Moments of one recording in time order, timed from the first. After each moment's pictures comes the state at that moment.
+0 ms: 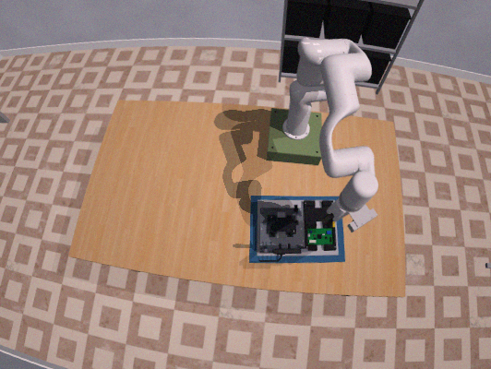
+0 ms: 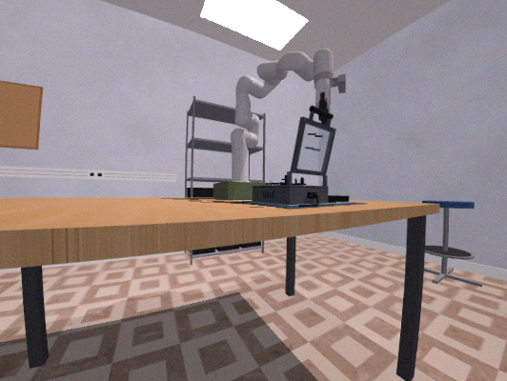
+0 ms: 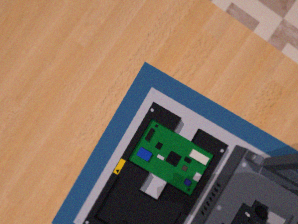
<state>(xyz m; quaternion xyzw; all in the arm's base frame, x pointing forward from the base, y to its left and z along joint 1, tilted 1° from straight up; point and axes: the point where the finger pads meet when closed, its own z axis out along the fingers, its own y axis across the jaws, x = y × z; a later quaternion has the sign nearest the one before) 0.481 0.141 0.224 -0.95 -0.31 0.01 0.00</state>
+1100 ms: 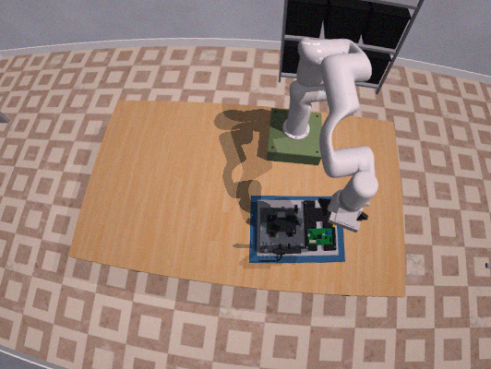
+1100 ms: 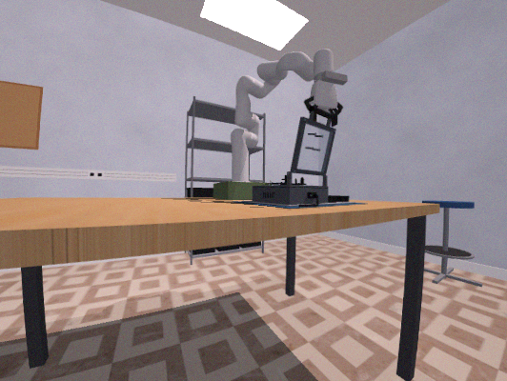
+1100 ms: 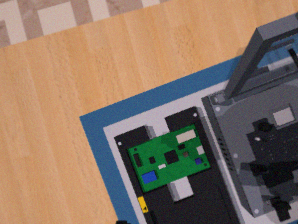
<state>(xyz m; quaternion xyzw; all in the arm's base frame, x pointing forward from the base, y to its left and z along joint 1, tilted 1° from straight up) 0.481 0.141 0.224 -0.99 0.13 0.01 0.00</state>
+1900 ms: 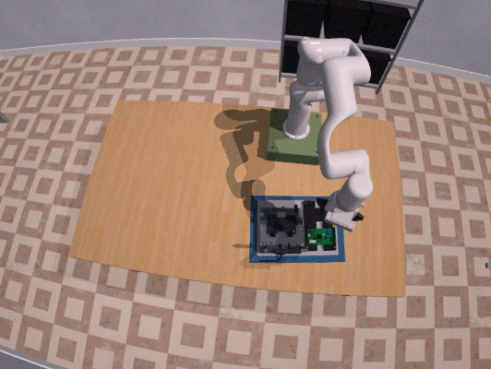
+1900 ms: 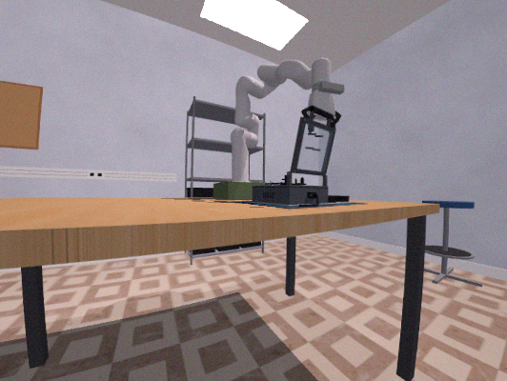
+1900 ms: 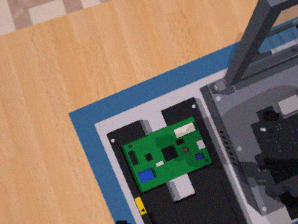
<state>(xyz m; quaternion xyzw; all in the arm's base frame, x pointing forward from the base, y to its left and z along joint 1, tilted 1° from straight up) 0.470 0.139 0.190 -0.99 0.15 0.01 0.00</state>
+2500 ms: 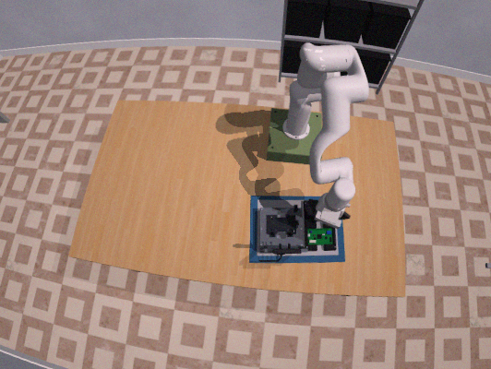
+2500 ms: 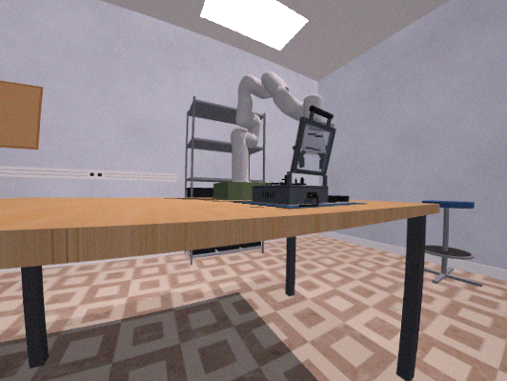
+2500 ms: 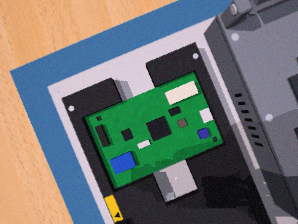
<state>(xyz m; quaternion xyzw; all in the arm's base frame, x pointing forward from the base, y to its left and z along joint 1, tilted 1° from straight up) 0.424 0.132 0.057 -0.99 0.15 0.01 -0.01</state>
